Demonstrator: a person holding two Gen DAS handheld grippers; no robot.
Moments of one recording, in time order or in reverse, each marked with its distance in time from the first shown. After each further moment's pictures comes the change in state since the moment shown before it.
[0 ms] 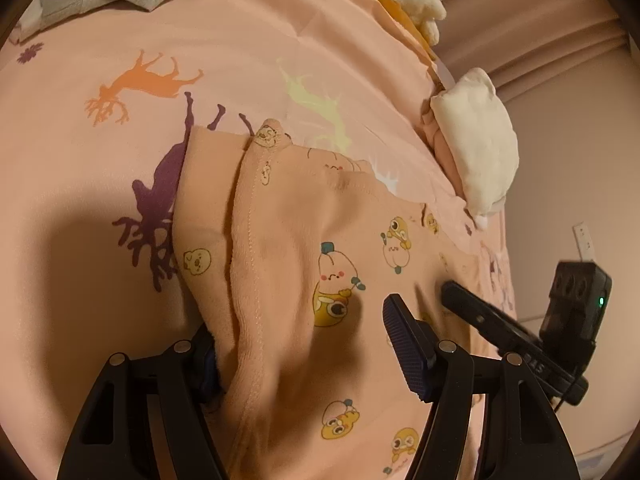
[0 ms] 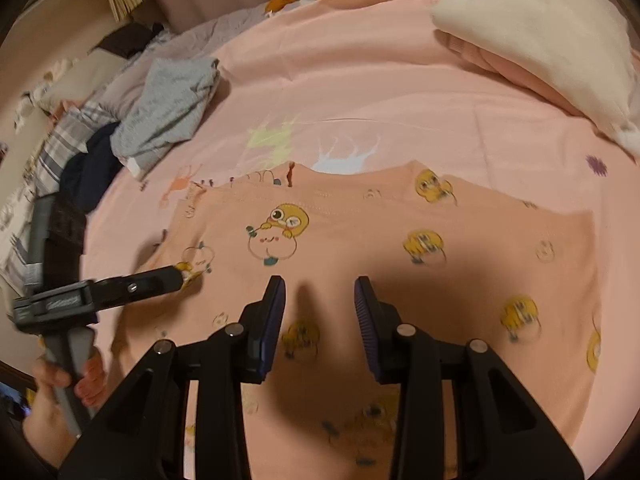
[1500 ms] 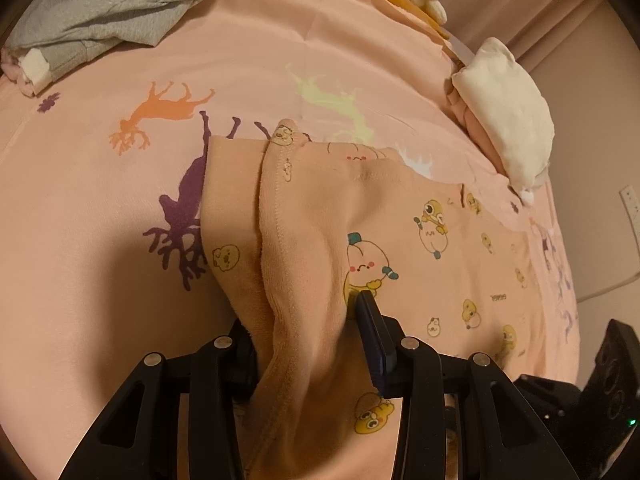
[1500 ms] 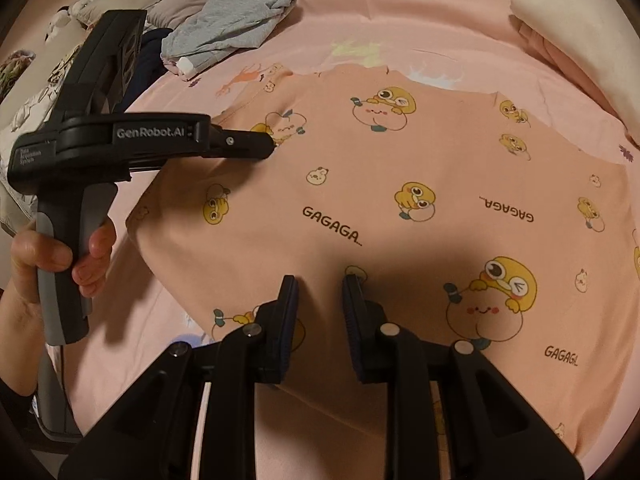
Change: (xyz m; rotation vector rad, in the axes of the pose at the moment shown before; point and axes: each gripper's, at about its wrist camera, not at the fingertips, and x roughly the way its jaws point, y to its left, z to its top) left arm 0.003 -0.012 -0.008 0.124 -0.018 0.227; right arm -0.002 0.060 -0.080 -0.183 0.131 0.039
